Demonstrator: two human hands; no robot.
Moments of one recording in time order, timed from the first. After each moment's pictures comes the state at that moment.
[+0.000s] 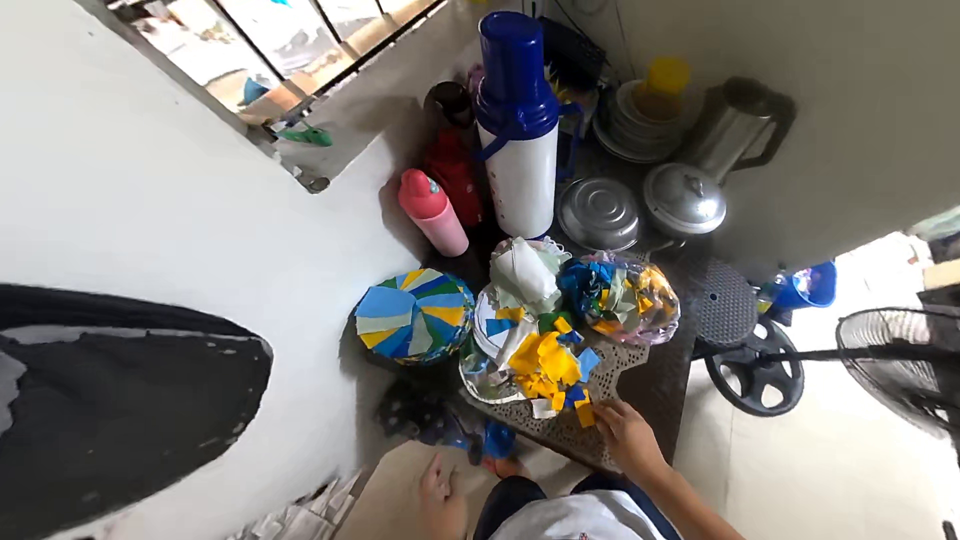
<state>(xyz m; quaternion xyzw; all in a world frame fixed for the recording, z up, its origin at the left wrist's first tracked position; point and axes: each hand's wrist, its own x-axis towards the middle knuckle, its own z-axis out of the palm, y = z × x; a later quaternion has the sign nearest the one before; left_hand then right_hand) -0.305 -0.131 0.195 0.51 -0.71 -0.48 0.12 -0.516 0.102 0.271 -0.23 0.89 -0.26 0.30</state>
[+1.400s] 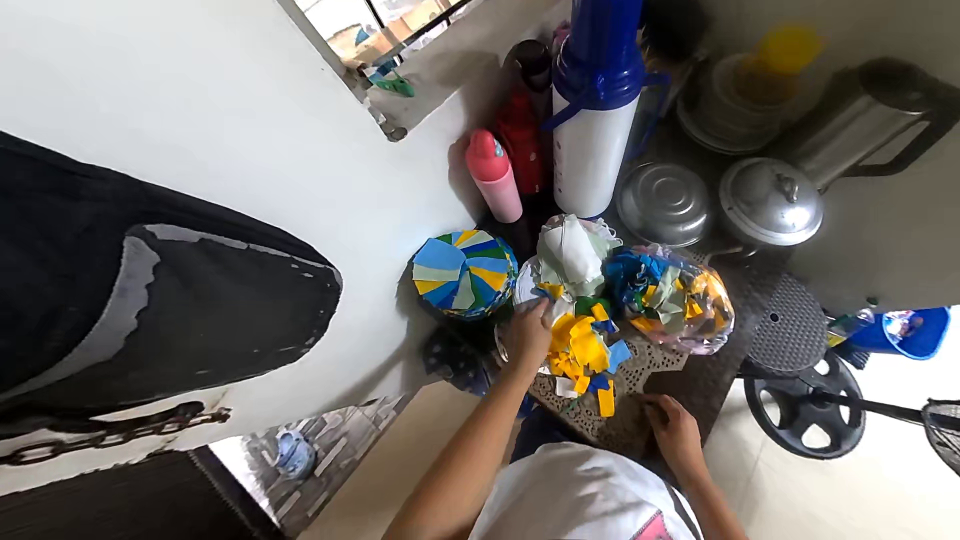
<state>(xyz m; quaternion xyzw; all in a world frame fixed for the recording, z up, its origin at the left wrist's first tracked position) -0.523 -0.163 0.281 0.38 -0.87 -0.31 -0.10 -0.542 0.137 0.251 -0.15 0.90 -0.33 0.24</state>
